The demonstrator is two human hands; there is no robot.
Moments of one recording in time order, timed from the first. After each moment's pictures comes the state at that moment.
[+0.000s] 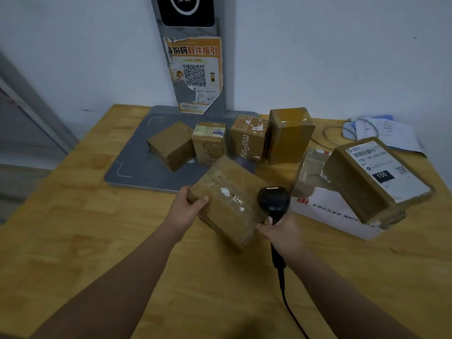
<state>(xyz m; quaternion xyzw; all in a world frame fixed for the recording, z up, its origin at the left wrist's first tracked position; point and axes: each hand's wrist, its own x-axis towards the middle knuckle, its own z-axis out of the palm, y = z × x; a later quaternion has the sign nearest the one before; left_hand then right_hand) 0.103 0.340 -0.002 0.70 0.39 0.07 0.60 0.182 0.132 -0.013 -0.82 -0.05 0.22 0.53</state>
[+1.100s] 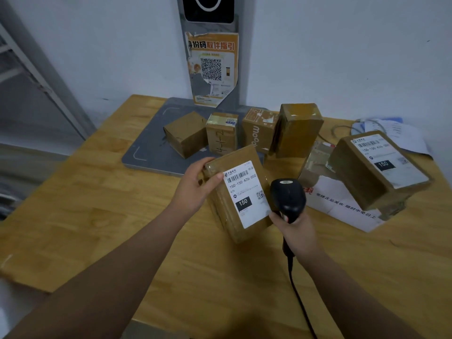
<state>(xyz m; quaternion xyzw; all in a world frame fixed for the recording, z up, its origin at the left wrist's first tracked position) 0.071 0.319 0.029 0.78 0.22 0.21 0.55 0.154 0.094 -0.013 -0.80 -0.10 0.18 0.56</state>
